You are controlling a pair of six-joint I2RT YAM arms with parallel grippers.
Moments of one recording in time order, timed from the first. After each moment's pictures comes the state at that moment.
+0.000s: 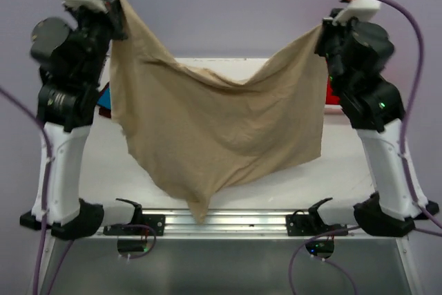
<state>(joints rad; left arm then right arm) -0.27 1.21 1.95 -0.44 -0.12 0.03 0.50 1.26 1.95 -0.60 0.59 -0.04</state>
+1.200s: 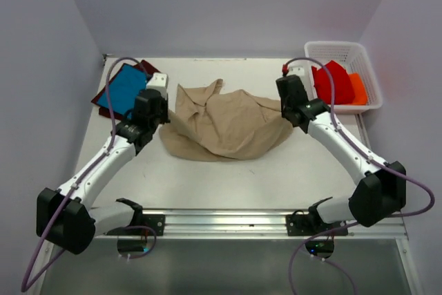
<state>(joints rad) -0.37 1.16 0.96 -0.21 -0.31 -0.10 0.42 1.37 1.24 -0.57 0.57 0.20</state>
